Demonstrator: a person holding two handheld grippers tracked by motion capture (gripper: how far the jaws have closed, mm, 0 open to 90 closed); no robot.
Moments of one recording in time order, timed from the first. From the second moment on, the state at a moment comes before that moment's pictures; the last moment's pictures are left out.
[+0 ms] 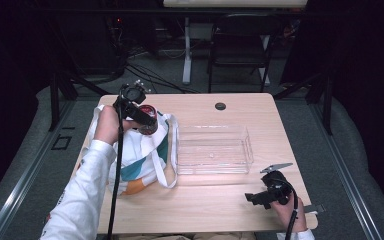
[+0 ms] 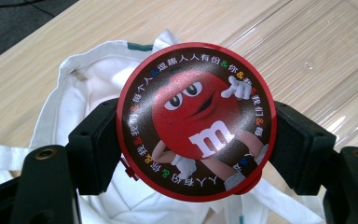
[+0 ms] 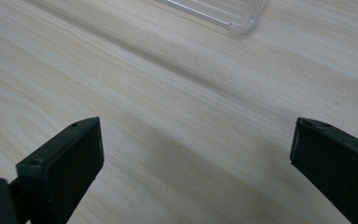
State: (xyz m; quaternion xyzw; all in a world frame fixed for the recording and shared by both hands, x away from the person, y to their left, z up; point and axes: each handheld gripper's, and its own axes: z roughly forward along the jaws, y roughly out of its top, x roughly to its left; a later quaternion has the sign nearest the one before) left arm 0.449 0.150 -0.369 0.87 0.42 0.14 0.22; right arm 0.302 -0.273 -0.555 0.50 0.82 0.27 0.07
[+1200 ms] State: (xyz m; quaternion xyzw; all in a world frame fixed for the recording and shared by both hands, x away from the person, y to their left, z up) left arm 0.455 0.096 -0.372 0.89 0.37 0.12 0.23; right arm 0.302 -0.273 -0.555 0.50 0.82 0.27 0.07
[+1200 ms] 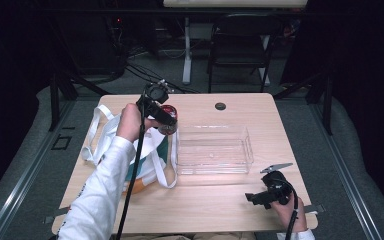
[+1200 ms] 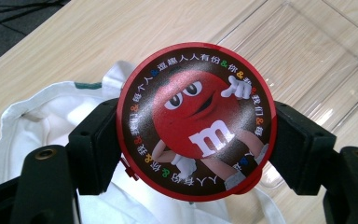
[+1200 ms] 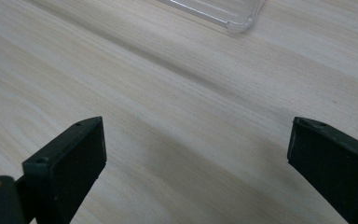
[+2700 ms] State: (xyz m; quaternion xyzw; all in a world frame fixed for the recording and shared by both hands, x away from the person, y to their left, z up) left arm 0.443 0.062 -0.391 0.90 0.34 0.08 0.25; right arm 0.302 -0.273 -0.555 0.50 0.82 0.27 0.07
